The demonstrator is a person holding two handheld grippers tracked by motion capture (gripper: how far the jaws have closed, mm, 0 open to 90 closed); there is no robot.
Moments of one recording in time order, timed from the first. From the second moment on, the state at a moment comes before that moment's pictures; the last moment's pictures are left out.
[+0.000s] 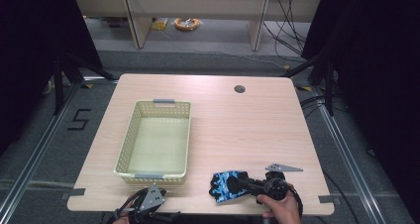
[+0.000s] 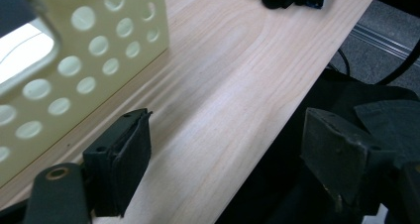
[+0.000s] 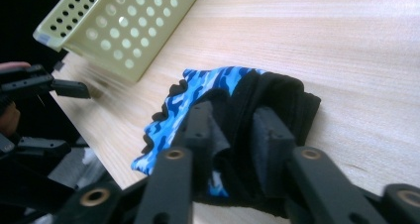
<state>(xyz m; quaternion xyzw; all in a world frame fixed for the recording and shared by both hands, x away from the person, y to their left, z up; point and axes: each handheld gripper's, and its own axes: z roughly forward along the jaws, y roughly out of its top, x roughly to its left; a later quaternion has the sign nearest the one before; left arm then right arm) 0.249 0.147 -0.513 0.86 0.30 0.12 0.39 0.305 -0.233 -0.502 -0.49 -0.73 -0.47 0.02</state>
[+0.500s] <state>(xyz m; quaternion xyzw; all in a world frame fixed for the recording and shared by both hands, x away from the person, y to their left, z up) 0.255 0.105 -0.507 0.88 0.25 0.12 0.39 0.311 -0.266 -0.488 -0.52 -0.74 -0.42 -0.05</state>
